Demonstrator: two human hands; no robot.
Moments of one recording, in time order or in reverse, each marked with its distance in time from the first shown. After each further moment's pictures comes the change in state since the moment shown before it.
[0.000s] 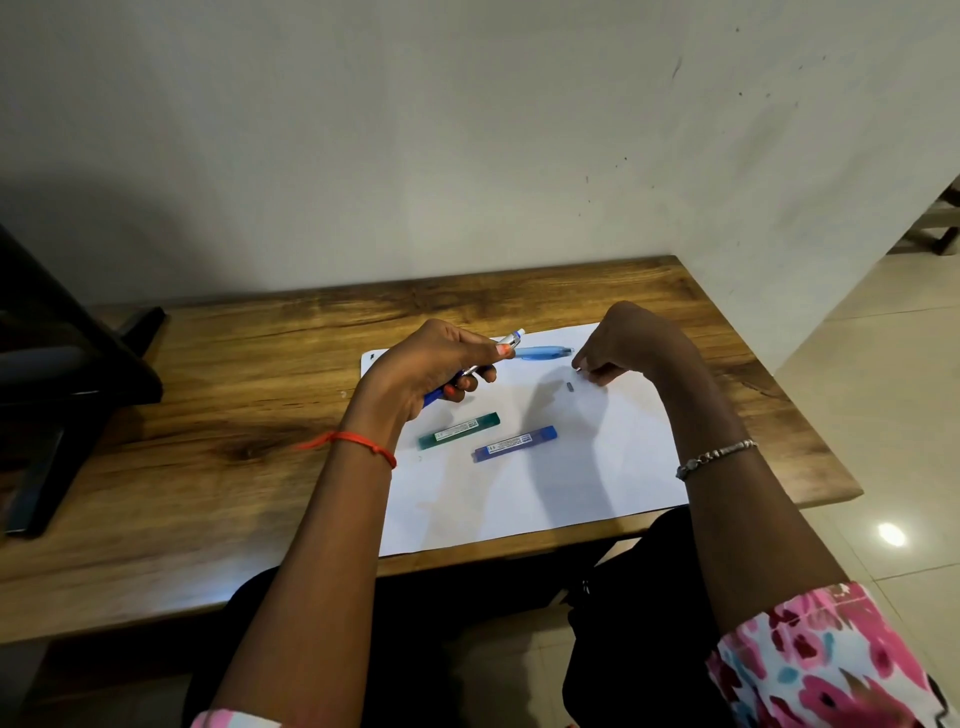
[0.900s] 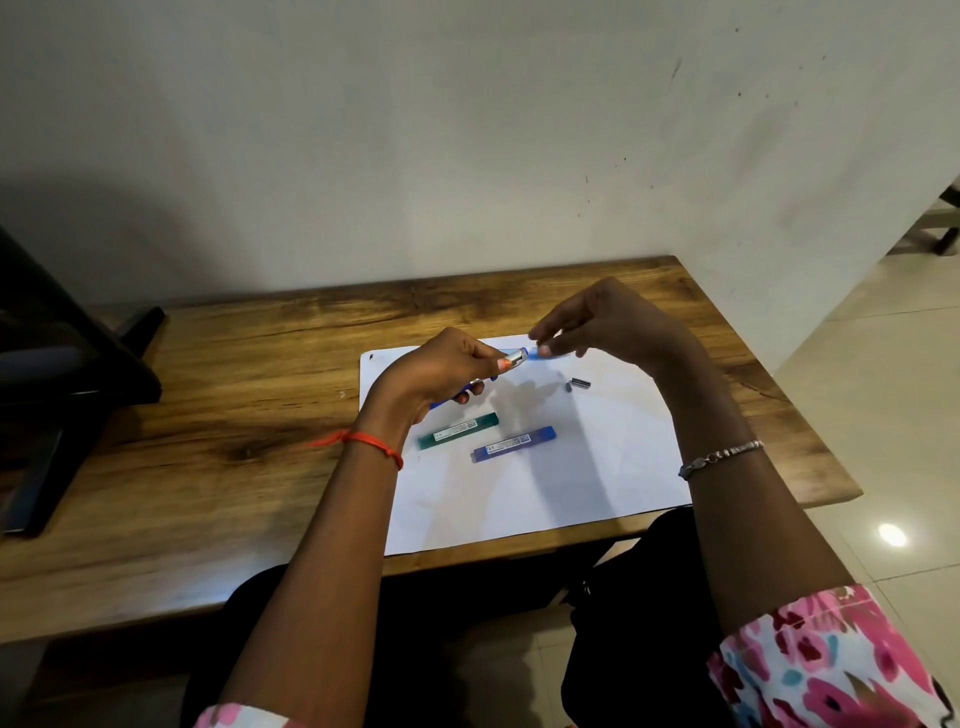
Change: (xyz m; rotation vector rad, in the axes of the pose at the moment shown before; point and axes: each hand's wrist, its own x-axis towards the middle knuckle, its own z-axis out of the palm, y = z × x) left_hand 0.005 -0.001 0.008 0.230 -0.010 0.020; right_hand -0.011 -0.004 -0.004 0.100 -0.088 -0.526
